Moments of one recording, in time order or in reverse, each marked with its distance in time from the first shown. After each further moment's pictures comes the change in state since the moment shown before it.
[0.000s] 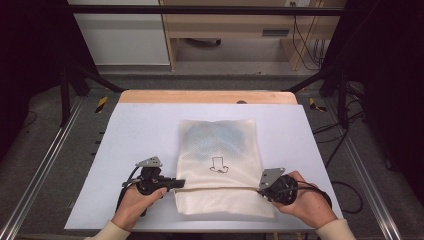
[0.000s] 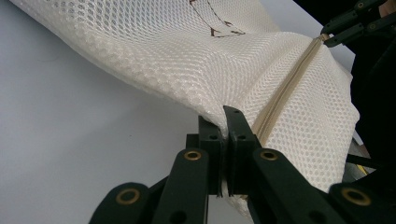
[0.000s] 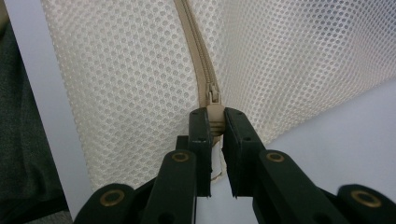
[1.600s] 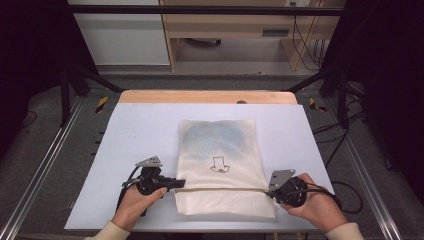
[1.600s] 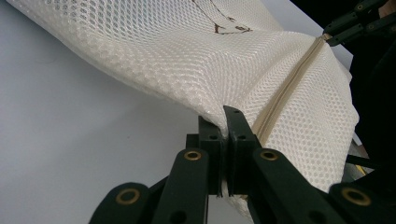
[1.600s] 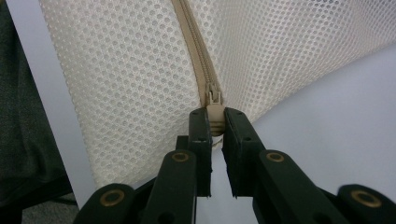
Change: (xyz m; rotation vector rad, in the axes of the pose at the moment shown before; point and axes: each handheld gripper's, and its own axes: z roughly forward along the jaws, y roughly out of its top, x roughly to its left) left arm 0.000 0.001 0.000 -0.004 -0.005 0.003; right arm -0.004 -0.021 -0.009 0.013 -0.005 0.019
